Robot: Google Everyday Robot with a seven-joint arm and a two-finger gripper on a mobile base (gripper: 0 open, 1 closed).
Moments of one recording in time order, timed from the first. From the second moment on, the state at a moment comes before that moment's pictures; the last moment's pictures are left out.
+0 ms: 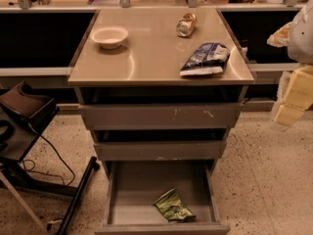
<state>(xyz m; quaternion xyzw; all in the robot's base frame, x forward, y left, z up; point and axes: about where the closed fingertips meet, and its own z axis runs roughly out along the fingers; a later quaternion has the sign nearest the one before) 0.438 -0.217 0.976 -0.60 0.78 -0.03 0.16</state>
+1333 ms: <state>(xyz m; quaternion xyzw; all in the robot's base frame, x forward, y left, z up) 0.442 -0.227 0.724 -0.61 0.78 0.10 0.11</state>
